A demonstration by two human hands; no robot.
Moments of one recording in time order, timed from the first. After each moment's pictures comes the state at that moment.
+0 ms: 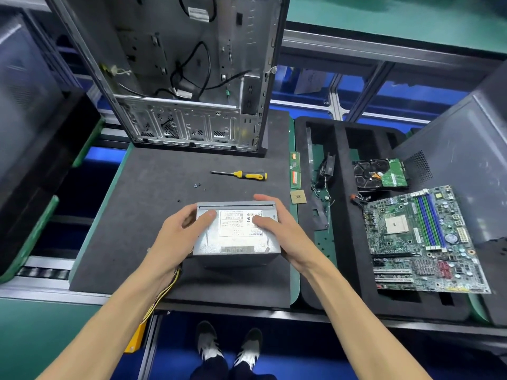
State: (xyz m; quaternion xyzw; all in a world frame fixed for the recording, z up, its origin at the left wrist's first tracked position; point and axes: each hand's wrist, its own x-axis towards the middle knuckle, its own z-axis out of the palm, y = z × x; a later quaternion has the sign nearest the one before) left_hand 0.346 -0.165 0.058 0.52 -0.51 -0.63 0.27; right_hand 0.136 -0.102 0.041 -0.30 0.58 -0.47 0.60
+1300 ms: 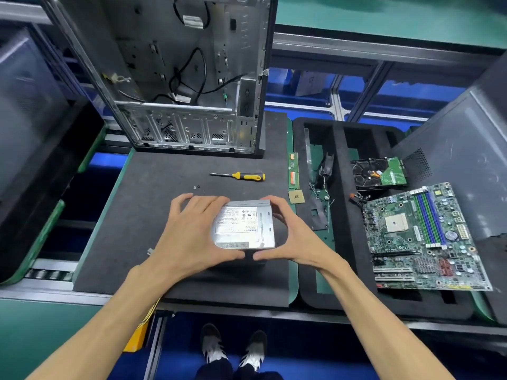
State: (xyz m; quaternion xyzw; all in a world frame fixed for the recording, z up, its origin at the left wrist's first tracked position) left_hand 0.333 -0.160 0.081 0.39 -0.90 -0.15 0.12; right_hand 0.095 -0.086 0.029 -0.60 0.57 -0.35 0.44
